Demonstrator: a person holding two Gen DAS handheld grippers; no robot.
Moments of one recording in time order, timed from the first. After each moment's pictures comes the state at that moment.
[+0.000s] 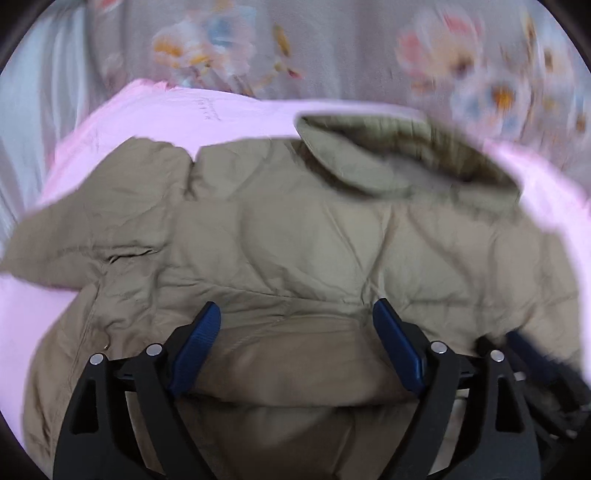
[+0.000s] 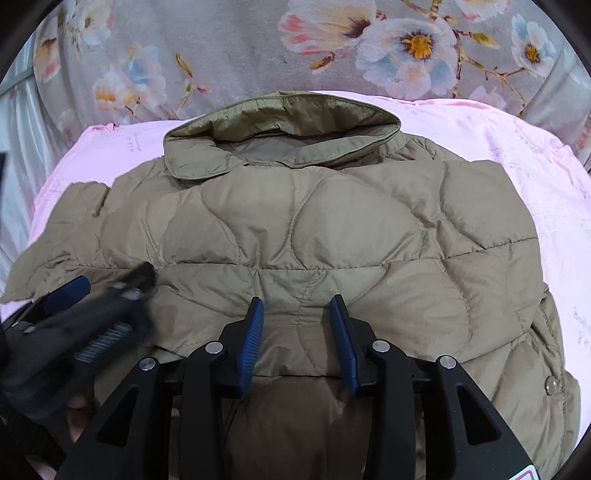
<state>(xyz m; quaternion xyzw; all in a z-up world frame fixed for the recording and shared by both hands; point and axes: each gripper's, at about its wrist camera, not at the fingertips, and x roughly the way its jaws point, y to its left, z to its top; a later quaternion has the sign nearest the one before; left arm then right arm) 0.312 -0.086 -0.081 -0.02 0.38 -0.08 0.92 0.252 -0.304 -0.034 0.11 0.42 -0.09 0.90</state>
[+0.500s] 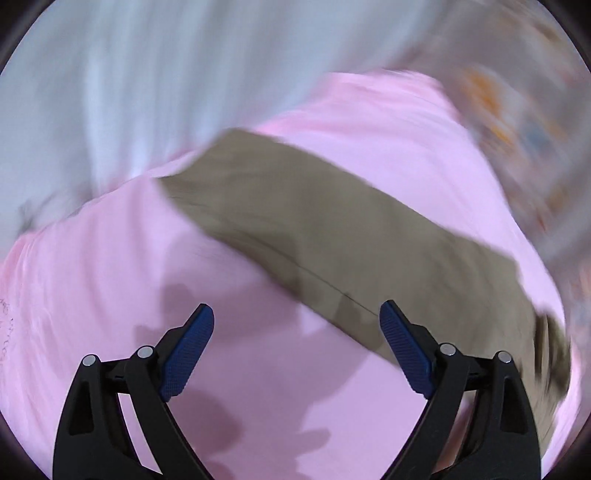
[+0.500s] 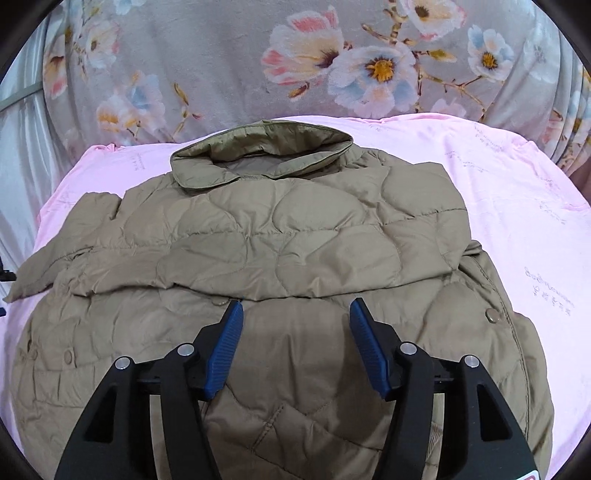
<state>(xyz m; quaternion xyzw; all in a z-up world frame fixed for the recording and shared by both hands) 0.340 0.295 -0.053 -0.26 0.43 0.17 0.85 0.181 -0.294 -0.011 0.10 0.38 -0.14 0.91</state>
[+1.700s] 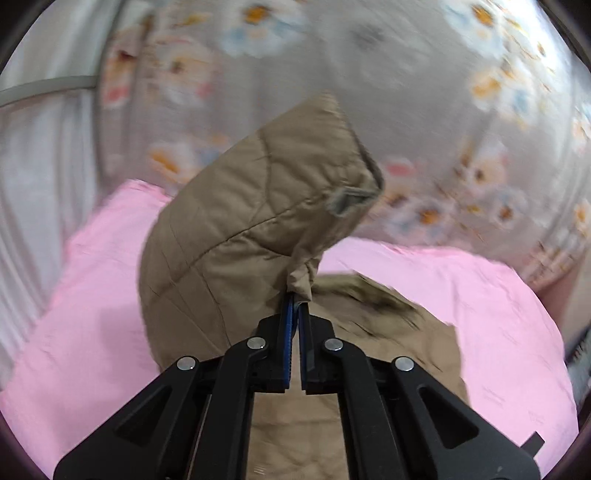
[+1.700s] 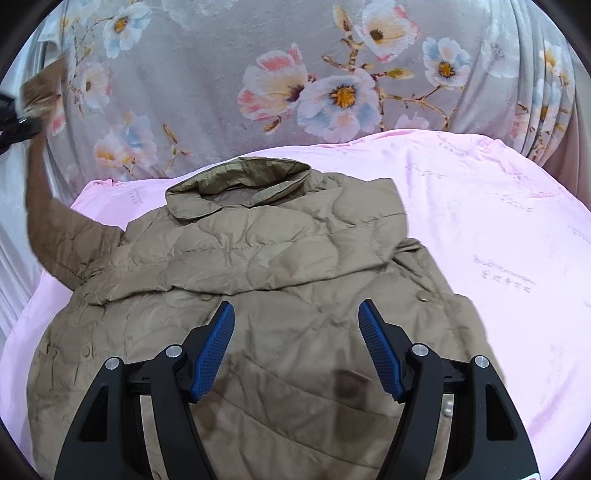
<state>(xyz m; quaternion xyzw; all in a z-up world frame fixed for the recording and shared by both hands) 0.258 -0.045 0.154 -0.03 0.29 -0.18 0.94 0.115 -0.314 0.020 0.13 0.32 -0.17 0.92</state>
